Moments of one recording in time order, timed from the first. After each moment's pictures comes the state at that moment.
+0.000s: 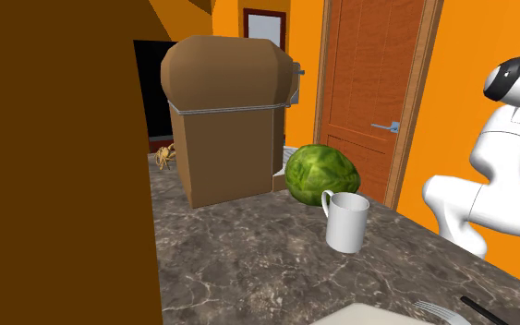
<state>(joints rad) 0.20 -0.66 0.38 -1.87 0.09 1.65 0.23</state>
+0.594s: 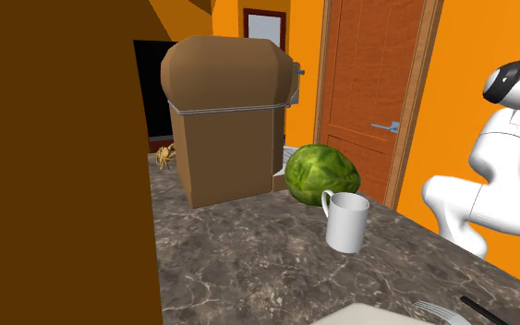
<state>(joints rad) 0.22 -0.72 0.38 -2.05 0.11 1.77 0.23</state>
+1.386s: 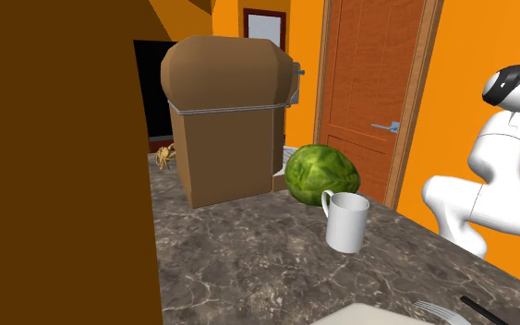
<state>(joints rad) 0.24 -0.78 0.40 -2.25 0.14 1.91 0.24</state>
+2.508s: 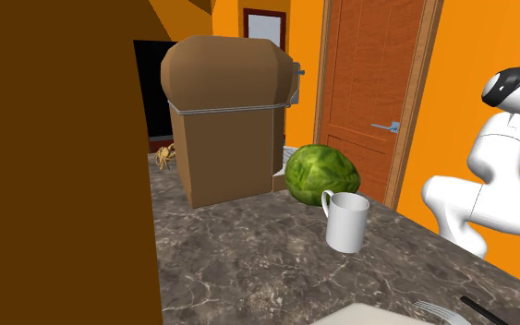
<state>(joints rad) 0.25 -0.81 0.41 -2.38 0.16 2.01 0.24</state>
